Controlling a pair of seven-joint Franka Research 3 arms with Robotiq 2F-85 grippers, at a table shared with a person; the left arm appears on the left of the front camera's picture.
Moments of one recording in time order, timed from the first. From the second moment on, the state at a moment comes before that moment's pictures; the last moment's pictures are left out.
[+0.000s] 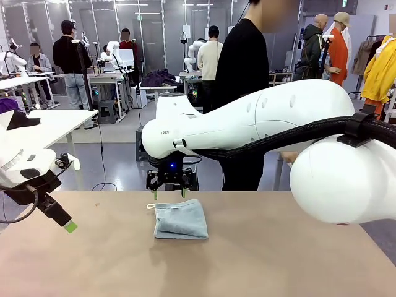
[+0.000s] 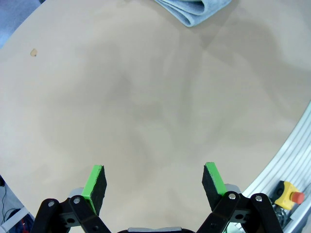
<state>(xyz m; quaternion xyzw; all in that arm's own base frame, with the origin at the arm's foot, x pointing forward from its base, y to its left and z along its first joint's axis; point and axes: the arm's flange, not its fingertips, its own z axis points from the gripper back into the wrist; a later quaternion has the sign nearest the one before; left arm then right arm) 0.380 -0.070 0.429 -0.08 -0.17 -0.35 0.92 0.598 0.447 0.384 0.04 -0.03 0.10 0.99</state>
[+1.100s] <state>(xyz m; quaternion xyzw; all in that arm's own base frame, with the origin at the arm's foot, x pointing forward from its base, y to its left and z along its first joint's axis) 0.380 -0.070 0.429 -0.09 -0.17 -0.35 0.92 0.579 0.269 0.358 0.27 0.02 0.03 0.96</state>
